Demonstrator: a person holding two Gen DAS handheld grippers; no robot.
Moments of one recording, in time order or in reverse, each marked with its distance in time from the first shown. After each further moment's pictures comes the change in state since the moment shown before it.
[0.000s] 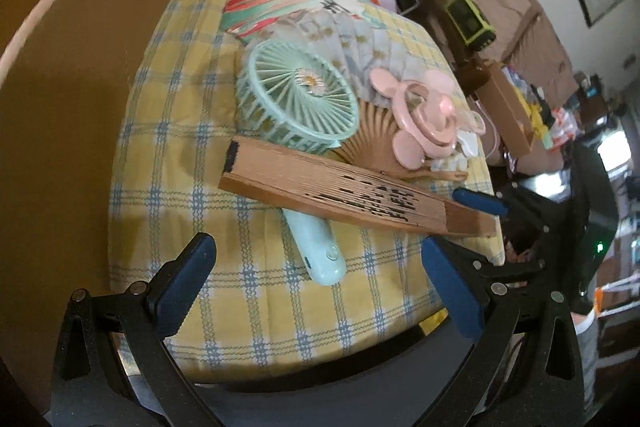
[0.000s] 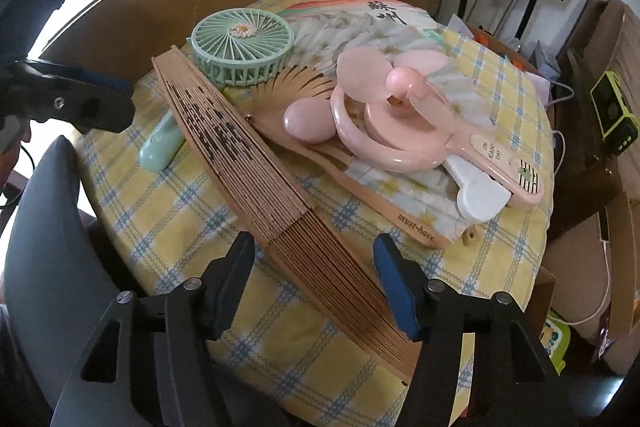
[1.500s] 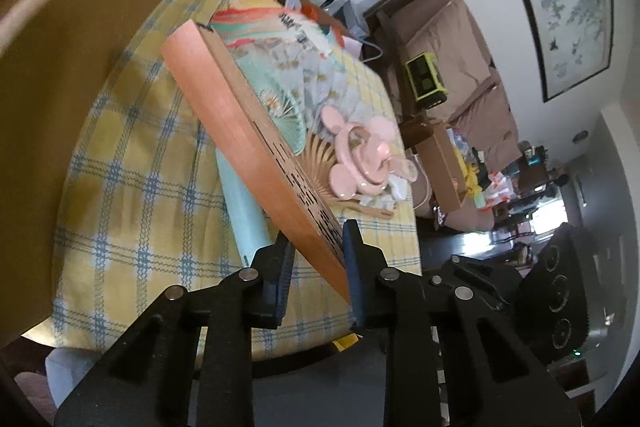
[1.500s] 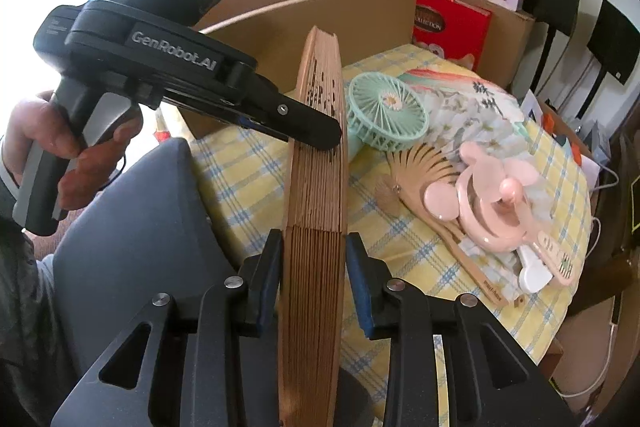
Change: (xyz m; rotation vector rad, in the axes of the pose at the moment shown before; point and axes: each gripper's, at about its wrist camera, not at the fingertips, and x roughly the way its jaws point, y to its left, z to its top) left arm -0.021 0.007 -0.005 -0.163 -0.134 -0.277; right arm -0.046 0.070 0.018 -0.225 -0.131 0.172
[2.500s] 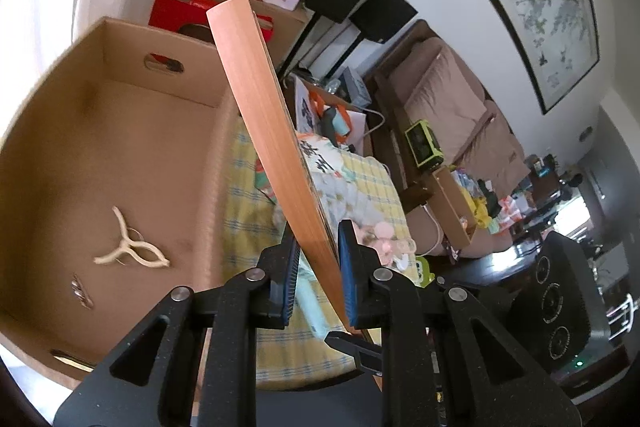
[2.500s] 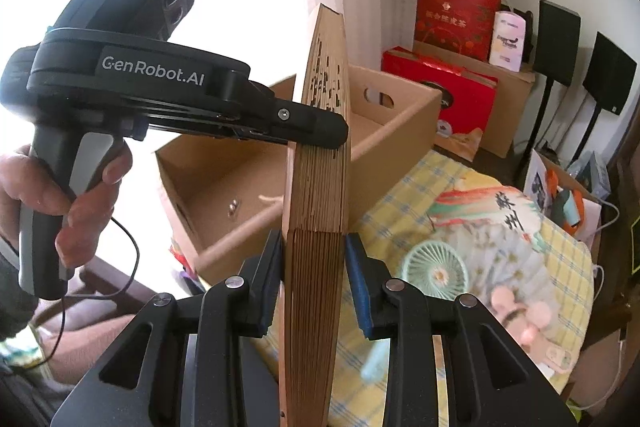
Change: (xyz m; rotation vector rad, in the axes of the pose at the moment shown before) left arm -0.136 0.002 0.094 0.114 -0.160 0.080; right arm 0.003 0.051 0.150 0.109 -0.167 -0.015
